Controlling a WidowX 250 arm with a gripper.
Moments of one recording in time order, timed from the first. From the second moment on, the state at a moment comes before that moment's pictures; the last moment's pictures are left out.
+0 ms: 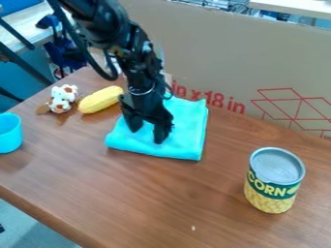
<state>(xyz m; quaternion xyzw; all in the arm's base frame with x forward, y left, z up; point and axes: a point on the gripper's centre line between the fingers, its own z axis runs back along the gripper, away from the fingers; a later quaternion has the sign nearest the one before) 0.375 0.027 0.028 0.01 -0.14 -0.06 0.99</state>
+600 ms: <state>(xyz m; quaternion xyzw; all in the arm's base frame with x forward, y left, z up) 0.313 0.025 0.107 0.00 -0.20 -0.06 0.98</state>
